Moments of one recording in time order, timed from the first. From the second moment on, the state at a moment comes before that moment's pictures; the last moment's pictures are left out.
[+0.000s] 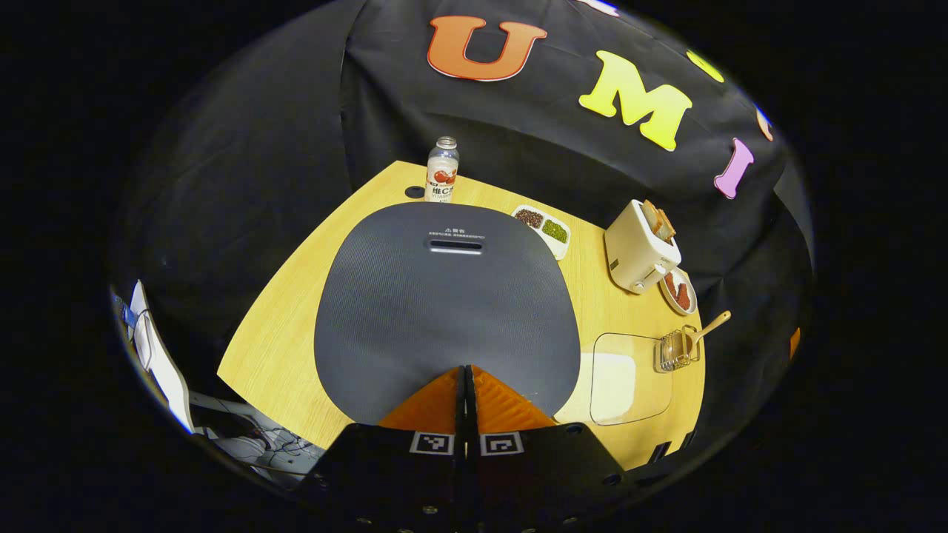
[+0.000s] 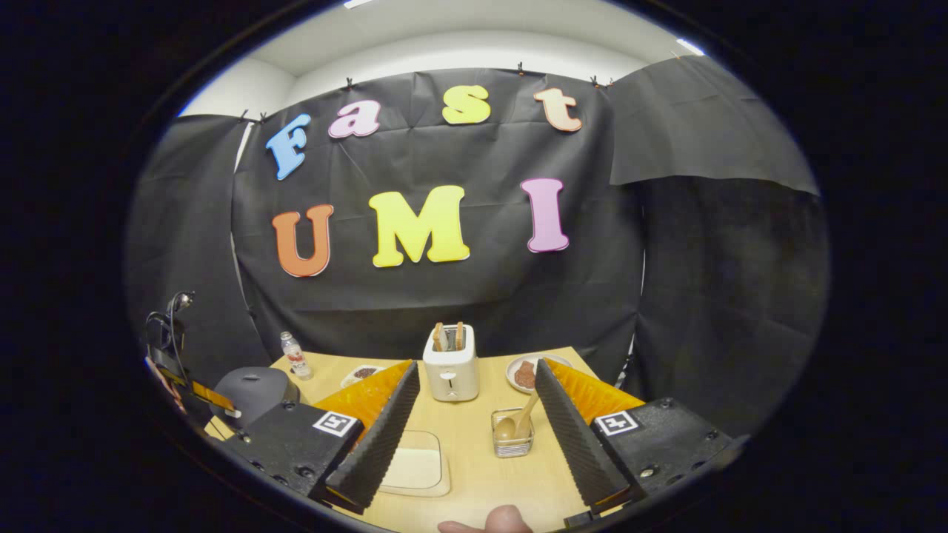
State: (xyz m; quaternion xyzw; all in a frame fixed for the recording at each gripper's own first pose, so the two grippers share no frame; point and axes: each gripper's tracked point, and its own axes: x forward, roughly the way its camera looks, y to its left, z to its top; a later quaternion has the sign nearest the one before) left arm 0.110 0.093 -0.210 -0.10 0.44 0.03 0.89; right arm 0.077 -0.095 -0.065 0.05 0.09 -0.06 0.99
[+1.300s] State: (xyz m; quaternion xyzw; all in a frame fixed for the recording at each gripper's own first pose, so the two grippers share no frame) left arm 0.168 0.100 -0.031 -0.03 0.16 0.04 0.99; right arm 0.069 -0.085 -0.041 0.04 0.06 -0.02 1.00
